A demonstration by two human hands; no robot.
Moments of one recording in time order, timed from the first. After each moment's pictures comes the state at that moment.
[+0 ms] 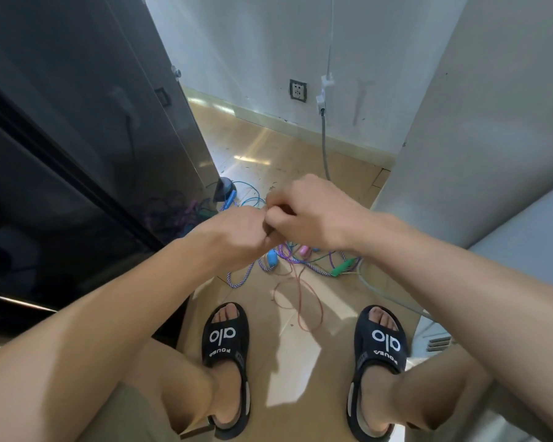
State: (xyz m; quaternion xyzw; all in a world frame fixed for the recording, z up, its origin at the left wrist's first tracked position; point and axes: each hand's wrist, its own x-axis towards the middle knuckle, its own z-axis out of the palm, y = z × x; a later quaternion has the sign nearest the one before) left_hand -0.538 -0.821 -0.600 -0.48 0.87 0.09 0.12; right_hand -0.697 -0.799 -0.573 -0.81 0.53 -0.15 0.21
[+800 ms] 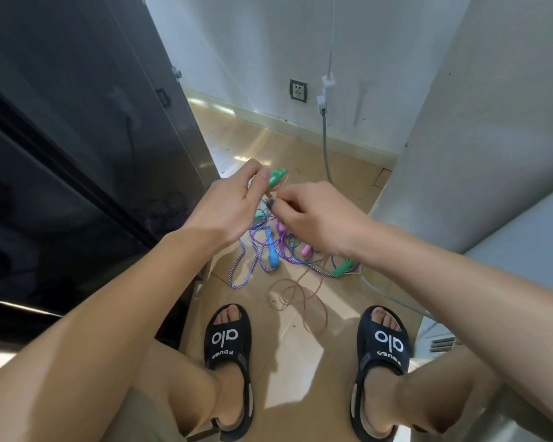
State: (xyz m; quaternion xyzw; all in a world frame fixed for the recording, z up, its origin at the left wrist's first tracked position) left_hand -0.527 -0.835 -0.588 -0.55 0.77 0.25 -0.20; right_hand -0.692 -0.798 -0.586 -0.71 0.59 -0.23 0.29
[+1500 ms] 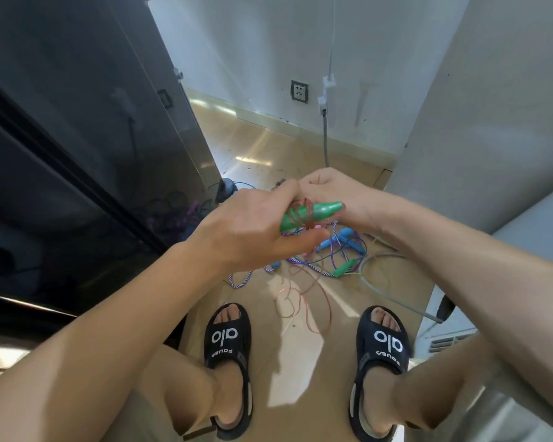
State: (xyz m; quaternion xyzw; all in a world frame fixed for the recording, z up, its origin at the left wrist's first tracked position) left_hand -0.543 -0.802 -0.573 -0.38 0.91 0.09 -0.16; right_hand -0.726 -0.818 -0.586 -0.61 0.49 -0.28 0.56
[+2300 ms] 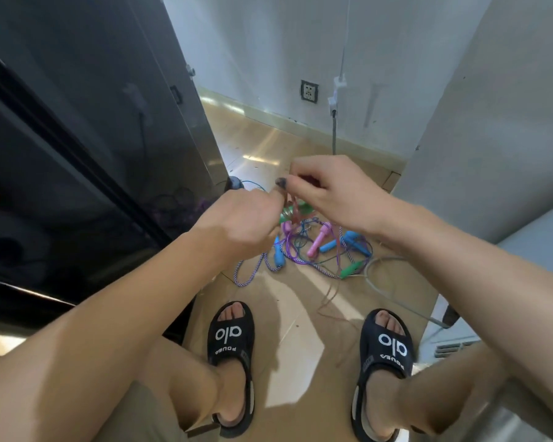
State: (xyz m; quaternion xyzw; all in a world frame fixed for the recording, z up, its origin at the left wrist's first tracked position) left_hand -0.534 -0.826 -0.585 -0.46 0.88 -0.04 0.08; right_hand -0.709 -0.818 -0.578 -0.77 0.50 -0.30 0.23
